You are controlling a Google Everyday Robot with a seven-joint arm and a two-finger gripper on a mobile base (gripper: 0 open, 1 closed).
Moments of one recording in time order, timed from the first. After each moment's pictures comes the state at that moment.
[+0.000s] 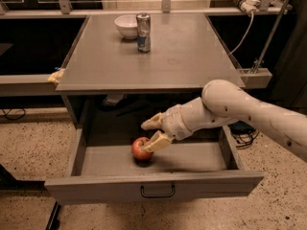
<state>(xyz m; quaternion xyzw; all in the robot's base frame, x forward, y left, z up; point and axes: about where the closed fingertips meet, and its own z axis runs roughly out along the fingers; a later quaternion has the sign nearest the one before) 0.544 0.003 0.711 -0.65 0.62 0.25 0.35</state>
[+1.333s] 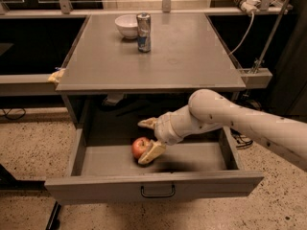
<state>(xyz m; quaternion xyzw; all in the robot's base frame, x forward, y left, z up) 0.559 0.020 0.661 -0.68 0.61 0.22 0.35</state>
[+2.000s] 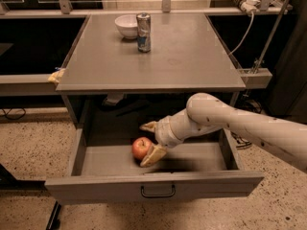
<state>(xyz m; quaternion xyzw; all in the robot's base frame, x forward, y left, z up) 0.562 0.016 0.637 -0.68 0.62 0.22 0.33</state>
